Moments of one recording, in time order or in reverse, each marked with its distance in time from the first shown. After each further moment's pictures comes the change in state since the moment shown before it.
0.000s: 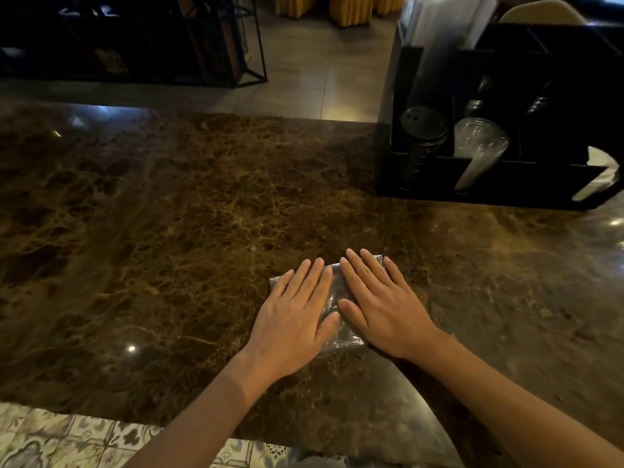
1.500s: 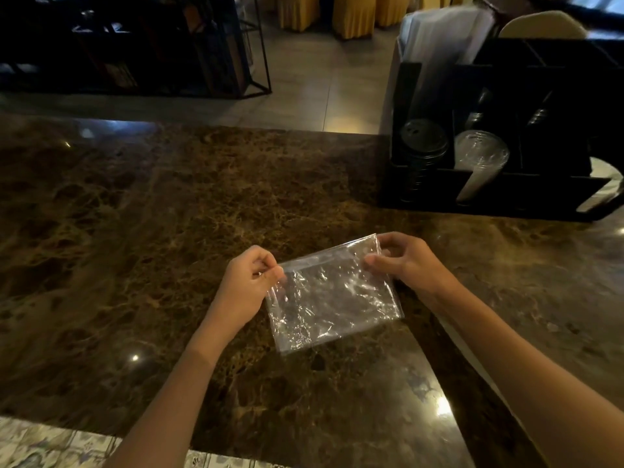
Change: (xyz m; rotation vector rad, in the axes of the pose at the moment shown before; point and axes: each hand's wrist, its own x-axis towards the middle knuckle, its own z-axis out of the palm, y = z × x) left_hand 0.025 -0.062 -0.058 -1.004 0.183 -0.471; right_hand 0.054 0.058 -0.045 1.378 -0.009 0.408
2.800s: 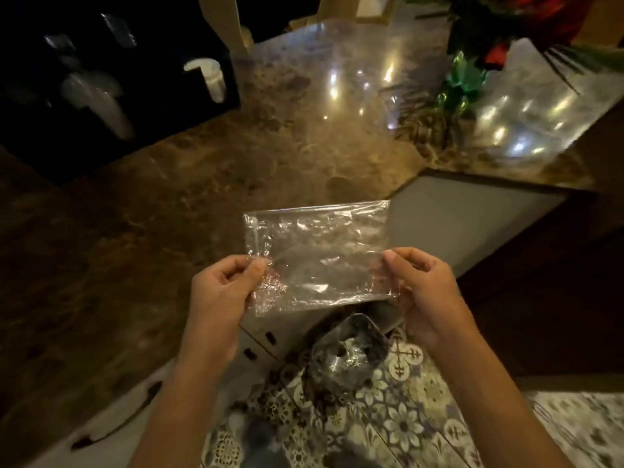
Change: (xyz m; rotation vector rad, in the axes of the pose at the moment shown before) left_hand -0.230 0.115 0.262 -0.388 -0.574 -0.063; right_hand -0.457 0.101 -0.090 0.643 1.030 -0.012
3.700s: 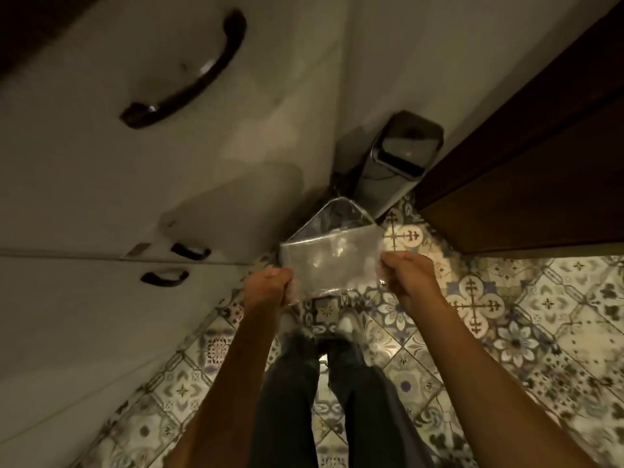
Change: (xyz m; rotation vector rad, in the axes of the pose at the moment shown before) left_hand 0.030 -0.395 0.098 0.359 -0.029 -0.634; right_hand 0.074 0.338 -0.204 -0.140 0.544 0.619
